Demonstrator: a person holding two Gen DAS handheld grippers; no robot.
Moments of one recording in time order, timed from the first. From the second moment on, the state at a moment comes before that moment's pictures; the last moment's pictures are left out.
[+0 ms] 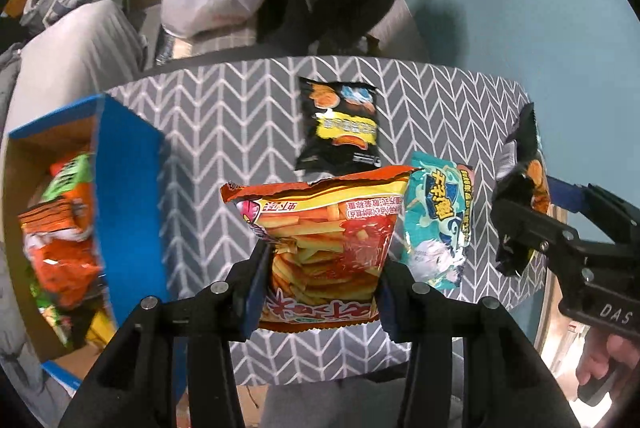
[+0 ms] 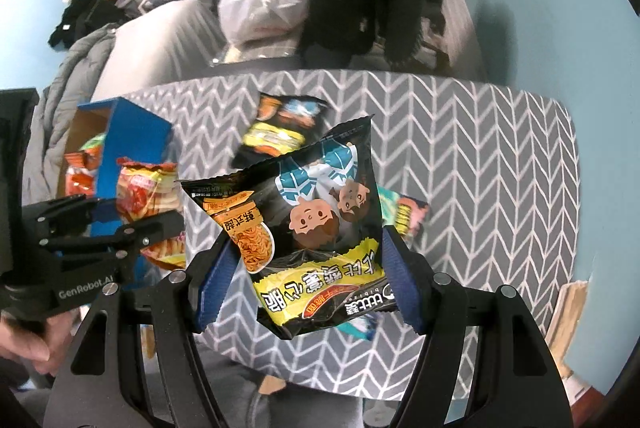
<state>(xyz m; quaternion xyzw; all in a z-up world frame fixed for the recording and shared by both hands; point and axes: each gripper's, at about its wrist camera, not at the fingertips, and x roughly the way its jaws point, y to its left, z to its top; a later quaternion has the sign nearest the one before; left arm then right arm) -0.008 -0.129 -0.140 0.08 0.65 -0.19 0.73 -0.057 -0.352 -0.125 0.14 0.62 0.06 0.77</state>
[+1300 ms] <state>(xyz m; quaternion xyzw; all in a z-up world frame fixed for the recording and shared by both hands) -0.019 0.128 -0.107 -0.05 0.64 -0.01 0.77 0.046 -0.068 -0.084 0.00 0.59 0.27 0.76</state>
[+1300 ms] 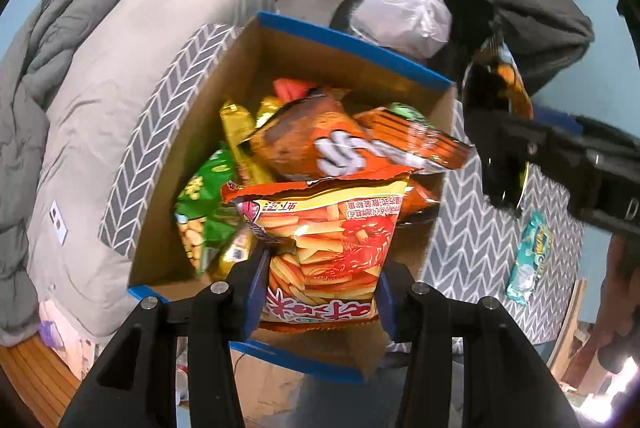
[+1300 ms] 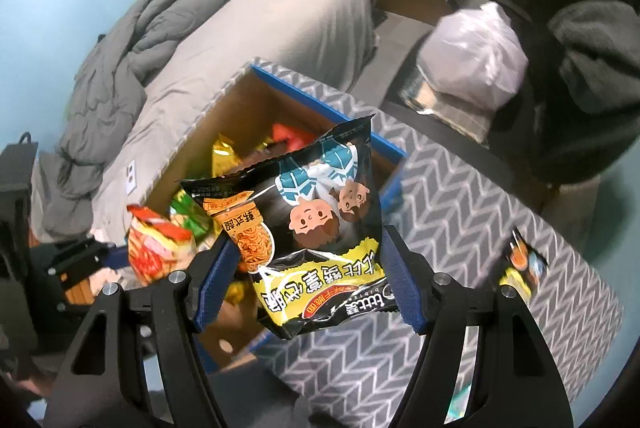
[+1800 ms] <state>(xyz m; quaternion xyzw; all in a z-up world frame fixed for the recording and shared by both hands) -0.011 0.173 -0.123 -0.07 0.64 0.02 0.76 0.075 0.000 -0.100 -0.03 0.60 0.28 0.75</state>
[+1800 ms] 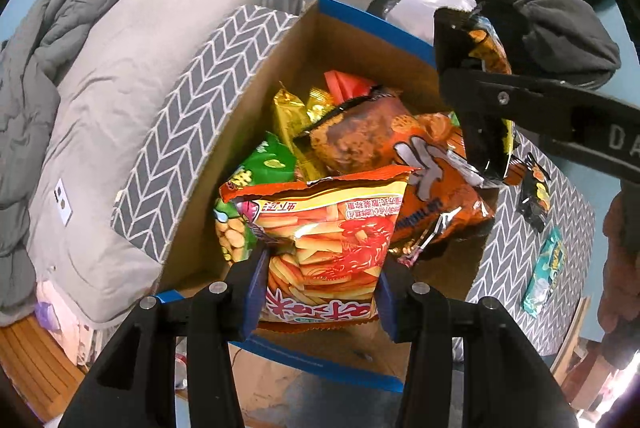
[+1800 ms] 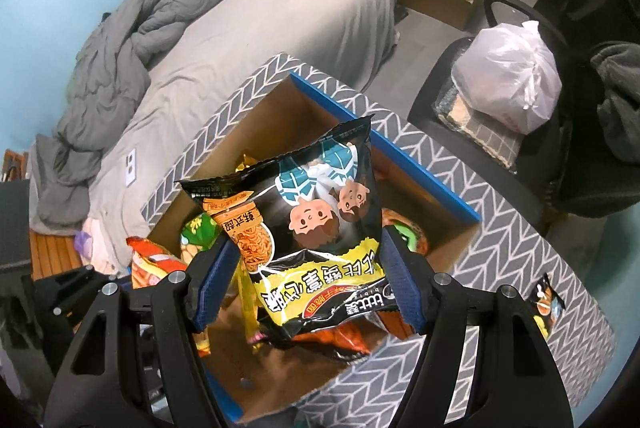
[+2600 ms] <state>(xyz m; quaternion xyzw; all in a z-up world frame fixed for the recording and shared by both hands) -0.001 0.171 -0.095 -0.03 0.61 0.04 0.79 0.070 -0.010 -0.080 -0.04 0.59 0.25 0.77</state>
